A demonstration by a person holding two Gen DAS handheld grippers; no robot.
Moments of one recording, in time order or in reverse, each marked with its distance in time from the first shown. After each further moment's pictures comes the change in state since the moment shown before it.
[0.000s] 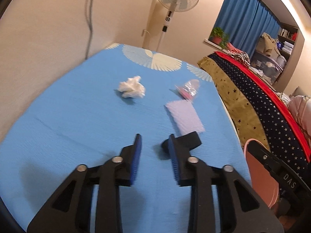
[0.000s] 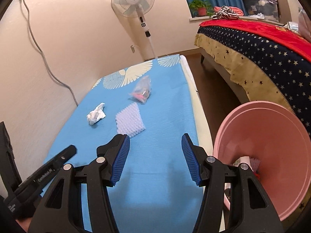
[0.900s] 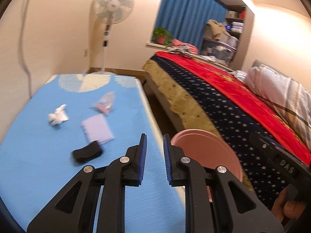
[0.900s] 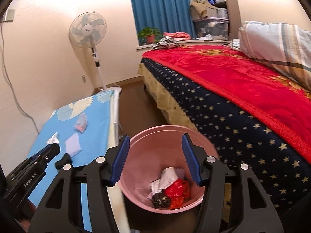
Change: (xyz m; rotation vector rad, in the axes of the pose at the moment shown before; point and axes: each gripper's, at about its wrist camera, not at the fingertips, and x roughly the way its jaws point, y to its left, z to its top) left arm -0.055 -0.119 -0.016 0.261 -0.070 -0.225; right arm -0.141 -0.081 0.008 0.078 -0.181 -0.328
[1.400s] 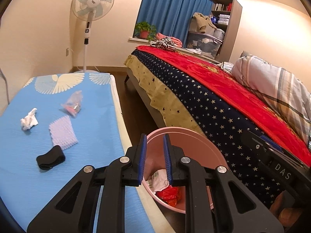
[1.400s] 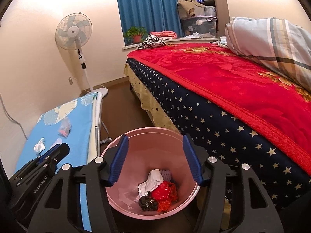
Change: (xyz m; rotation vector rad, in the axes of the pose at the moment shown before) left arm 0.038 -0.063 0.001 0.074 0.033 -0.115; right arm 0.002 -0.035 0.005 0.034 -0.015 -0.124
